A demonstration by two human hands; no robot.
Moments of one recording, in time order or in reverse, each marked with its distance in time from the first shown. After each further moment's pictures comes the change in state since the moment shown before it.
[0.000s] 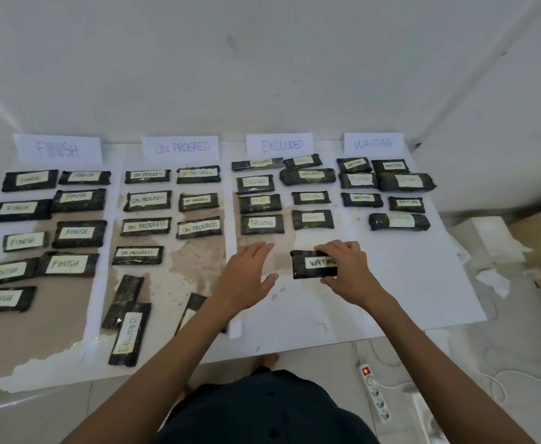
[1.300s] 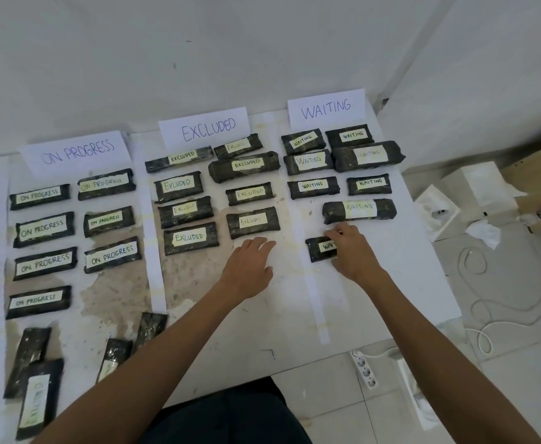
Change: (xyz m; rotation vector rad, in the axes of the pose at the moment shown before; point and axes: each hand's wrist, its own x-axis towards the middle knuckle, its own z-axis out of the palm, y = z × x) left_hand 0.160 0.075 0.112 0.137 -0.327 0.000; right_hand 0.072 0.209 0.003 -0.089 -0.086 0.175
